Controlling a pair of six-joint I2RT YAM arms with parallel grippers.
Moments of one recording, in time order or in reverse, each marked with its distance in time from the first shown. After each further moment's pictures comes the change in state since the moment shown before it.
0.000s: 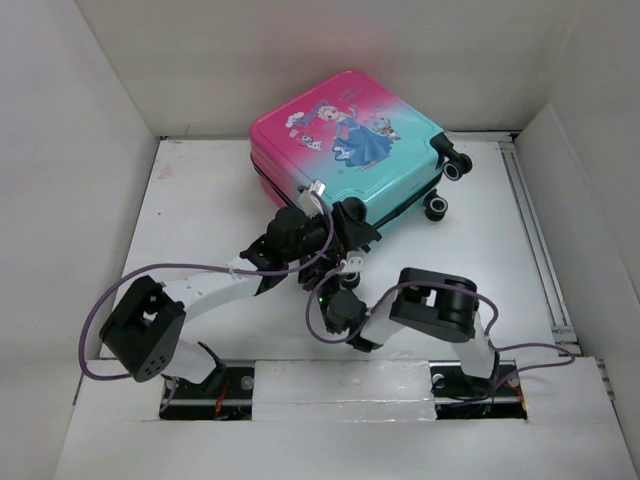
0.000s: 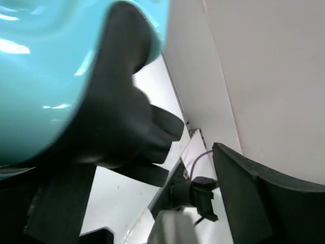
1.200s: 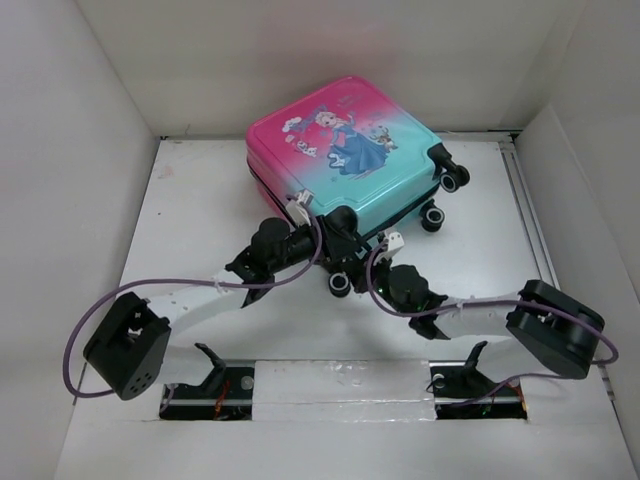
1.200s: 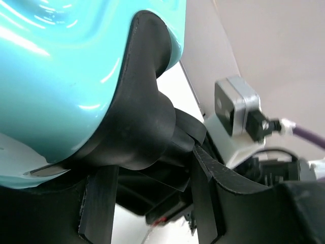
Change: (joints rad) left arm 0.032 -0.122 -0.133 0.024 0.045 0.116; right arm -0.297 -0.696 -0.412 -0.629 -0.774 0.137
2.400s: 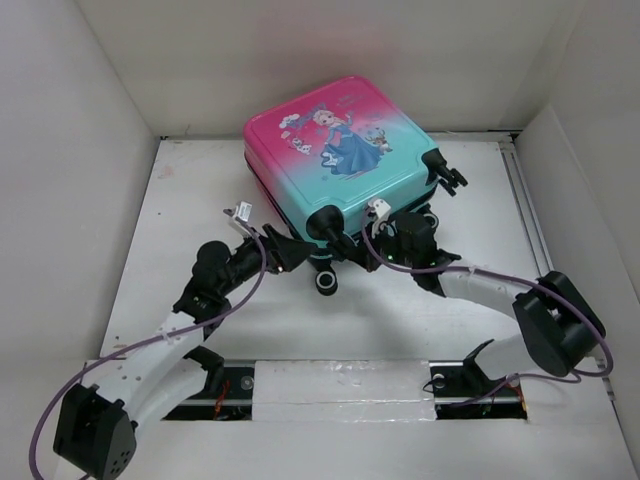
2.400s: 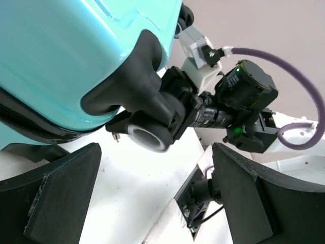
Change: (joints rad) left arm 0.247 -0.491 -0.235 -0.116 0.076 -0.017; right arm -0.318 0.042 0.285 -0.475 -0.632 -0.295
